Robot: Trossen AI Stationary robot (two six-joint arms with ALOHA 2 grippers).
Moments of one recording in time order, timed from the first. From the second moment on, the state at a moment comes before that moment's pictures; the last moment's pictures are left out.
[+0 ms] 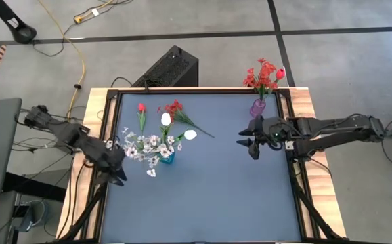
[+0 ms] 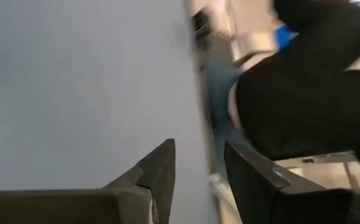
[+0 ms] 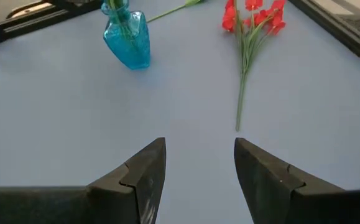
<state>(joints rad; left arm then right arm) -0.47 0.57 0.70 -0.73 0.26 -0.74 0.02 0.87 0.71 -0.45 0.18 0.33</state>
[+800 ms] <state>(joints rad) -0.47 0.57 1.38 -1.04 -0.88 -0.33 0.03 0.87 0.71 -0.27 0.19 0.23</state>
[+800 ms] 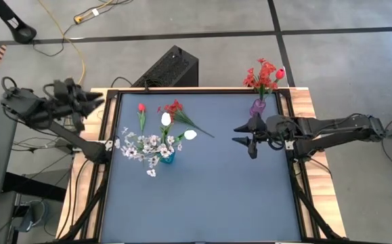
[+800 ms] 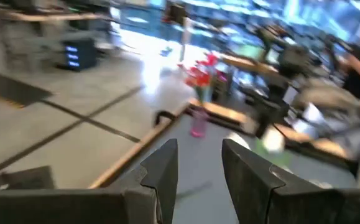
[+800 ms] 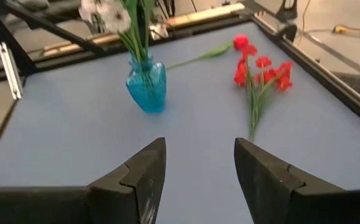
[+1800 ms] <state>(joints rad) 0.12 0.99 1.41 -0.66 -0.40 -0.06 0.09 1.21 0.71 0.01 0.19 0.20</state>
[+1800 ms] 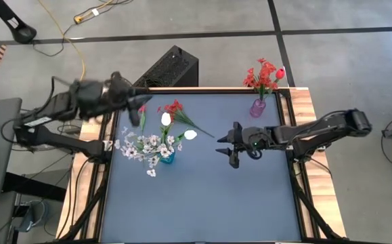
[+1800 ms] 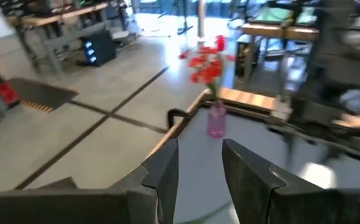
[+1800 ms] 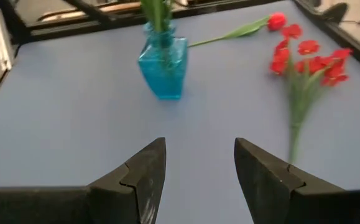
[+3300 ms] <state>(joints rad) 0.75 1.23 0.57 -0.62 0.09 -0.50 0.37 1.30 0.71 -0.05 0.28 0.12</state>
